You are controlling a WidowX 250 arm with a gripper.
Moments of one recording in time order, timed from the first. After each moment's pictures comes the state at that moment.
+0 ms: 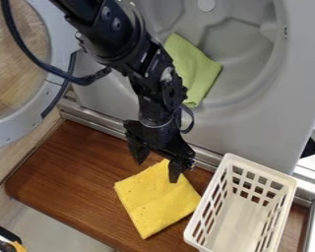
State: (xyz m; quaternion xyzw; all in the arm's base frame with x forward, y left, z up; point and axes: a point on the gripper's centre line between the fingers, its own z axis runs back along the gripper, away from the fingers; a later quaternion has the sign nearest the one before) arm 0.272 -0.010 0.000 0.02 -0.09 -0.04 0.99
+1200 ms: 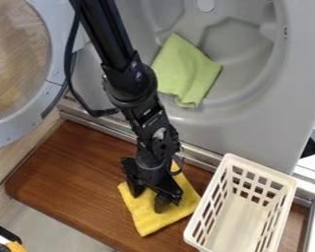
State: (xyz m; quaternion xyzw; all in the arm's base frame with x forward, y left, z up) arm 0.265 0.003 -0.080 0.04 -0.07 -0.06 0.99
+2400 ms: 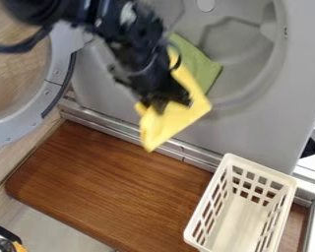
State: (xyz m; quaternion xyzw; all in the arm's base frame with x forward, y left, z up) arm 0.300 0.004 0.093 0.01 -0.27 -0.01 0.96
